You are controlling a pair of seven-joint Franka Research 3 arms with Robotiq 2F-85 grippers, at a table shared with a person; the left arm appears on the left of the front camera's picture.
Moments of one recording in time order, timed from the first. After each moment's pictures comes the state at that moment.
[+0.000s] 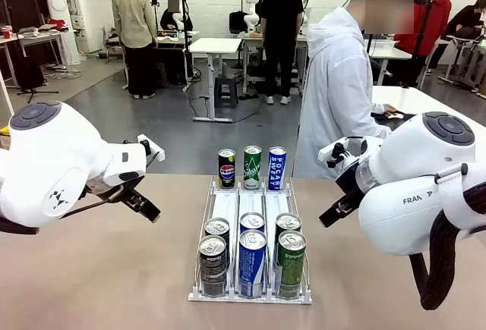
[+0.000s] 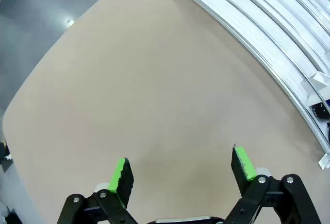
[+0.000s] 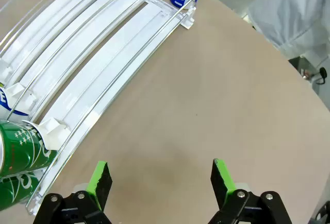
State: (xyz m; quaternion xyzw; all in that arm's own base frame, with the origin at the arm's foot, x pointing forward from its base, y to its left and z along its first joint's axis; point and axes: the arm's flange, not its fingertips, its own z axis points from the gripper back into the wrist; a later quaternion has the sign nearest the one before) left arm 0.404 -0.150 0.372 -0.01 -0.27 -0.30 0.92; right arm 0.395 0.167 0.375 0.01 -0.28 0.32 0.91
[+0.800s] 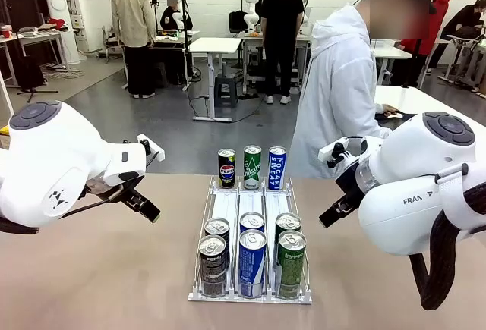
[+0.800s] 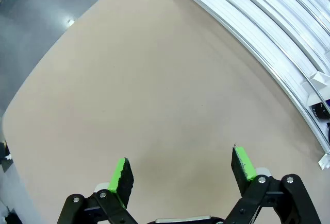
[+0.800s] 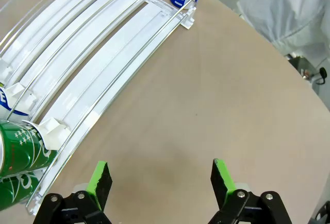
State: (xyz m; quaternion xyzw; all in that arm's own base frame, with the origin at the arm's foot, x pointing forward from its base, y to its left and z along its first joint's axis) left arm 0.404 -0.150 0.372 -0.01 -0.27 -0.30 0.92; right arm 0.395 0.167 0.375 0.01 -0.28 0.32 0.91
